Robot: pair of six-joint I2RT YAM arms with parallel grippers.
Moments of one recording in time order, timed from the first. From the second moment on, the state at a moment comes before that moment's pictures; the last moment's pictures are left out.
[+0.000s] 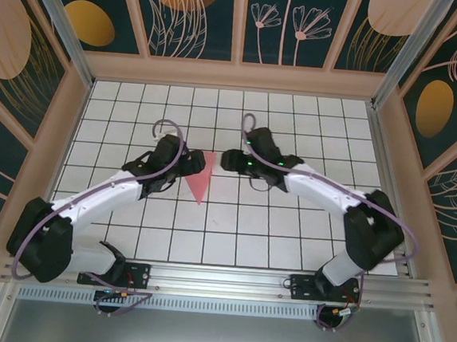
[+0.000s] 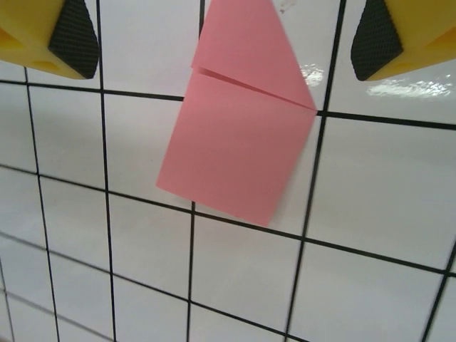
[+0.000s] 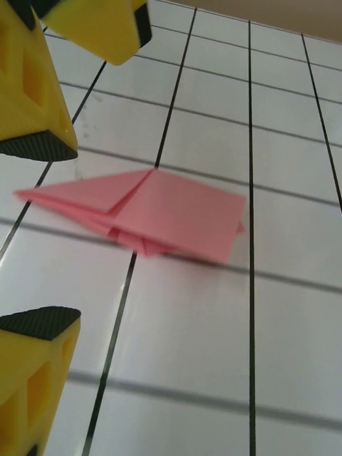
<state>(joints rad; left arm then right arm) -0.56 1.28 0.78 -0.26 -0.17 -0.75 0.75 1.64 1.12 -0.22 -0.12 0.65</state>
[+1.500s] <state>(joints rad) -0.40 1.38 0.36 0.30 0.38 -1.05 0.71 1.96 1.14 -0.21 -0.50 0.36</state>
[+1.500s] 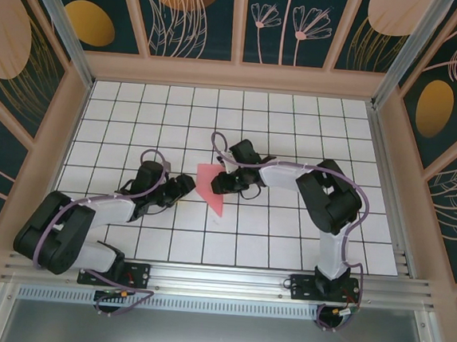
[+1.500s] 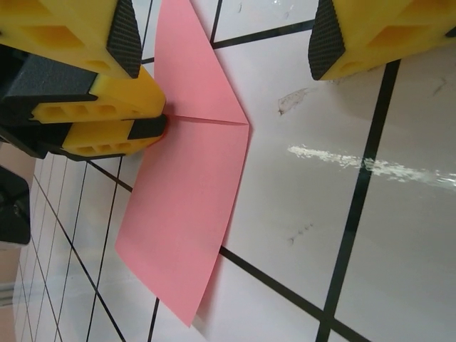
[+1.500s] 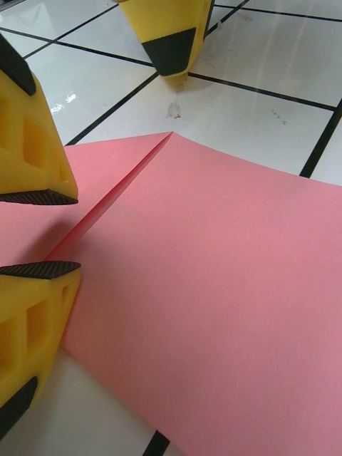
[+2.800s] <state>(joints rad) -0.53 1.59 0.65 0.03 0.31 -1.00 0.69 1.95 1.07 -0.11 -0.54 0.36</state>
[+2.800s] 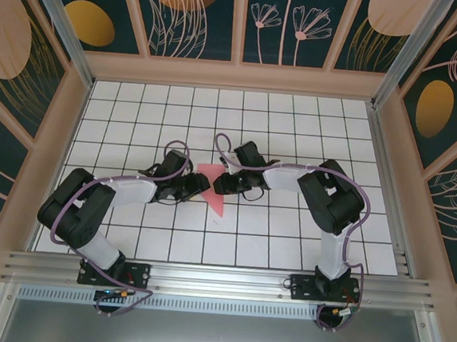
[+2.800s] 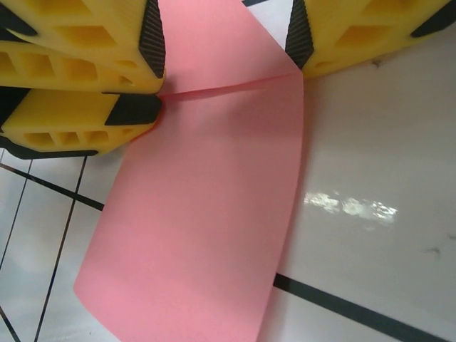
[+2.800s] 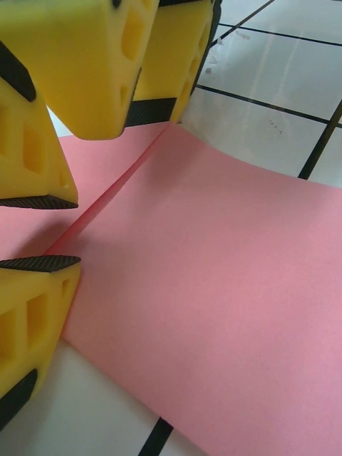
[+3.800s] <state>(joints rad) -0.54 1.52 0.52 0.25 0.27 -1.09 0.70 1.70 0.90 -0.05 -0.34 0.44</state>
